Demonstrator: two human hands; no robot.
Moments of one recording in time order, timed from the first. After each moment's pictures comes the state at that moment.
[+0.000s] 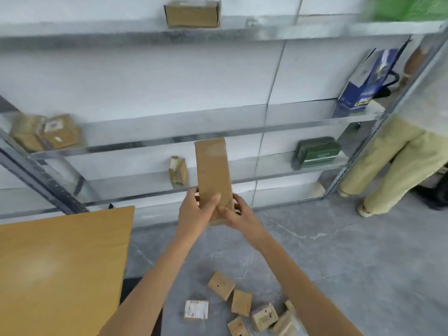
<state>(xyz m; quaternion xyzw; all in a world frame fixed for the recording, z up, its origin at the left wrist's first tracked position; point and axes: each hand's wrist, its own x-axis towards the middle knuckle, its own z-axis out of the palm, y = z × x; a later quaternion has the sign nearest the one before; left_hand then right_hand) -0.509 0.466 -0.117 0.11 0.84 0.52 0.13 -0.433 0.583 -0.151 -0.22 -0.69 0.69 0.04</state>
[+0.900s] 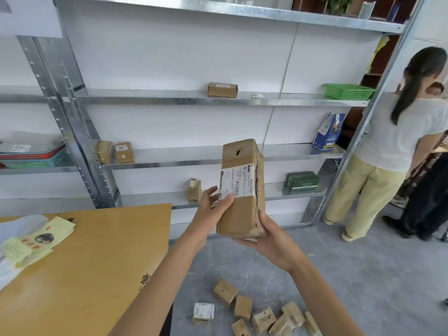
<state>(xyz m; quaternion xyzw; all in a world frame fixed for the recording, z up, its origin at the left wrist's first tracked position) -0.295 0.243 0.040 0.19 0.65 0.69 0.26 -0.185 0.388 0.000 -0.05 -0.51 0.86 0.04</state>
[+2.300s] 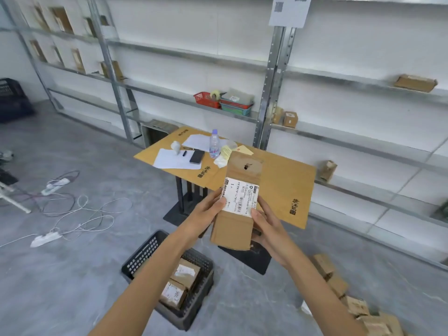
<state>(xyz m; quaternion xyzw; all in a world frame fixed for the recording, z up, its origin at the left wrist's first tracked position) -0.024 -0.316 0.004 0.00 0.71 0.70 0.11 -0.017 -0.128 -0.017 0.04 -0.63 0.77 -0.14</state>
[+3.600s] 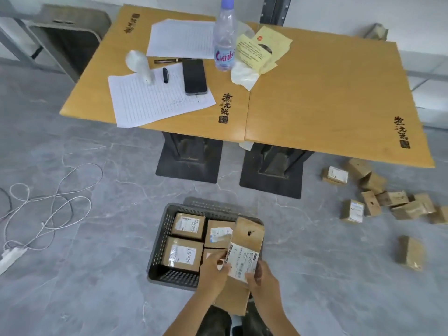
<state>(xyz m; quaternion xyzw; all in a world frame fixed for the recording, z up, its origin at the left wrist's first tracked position) -0.251 -0.559 -0.405 -0.11 0.80 0.45 0.39 -0.179 -0.435 -0.414 -0.38 -0.78 0.46 -0.21</state>
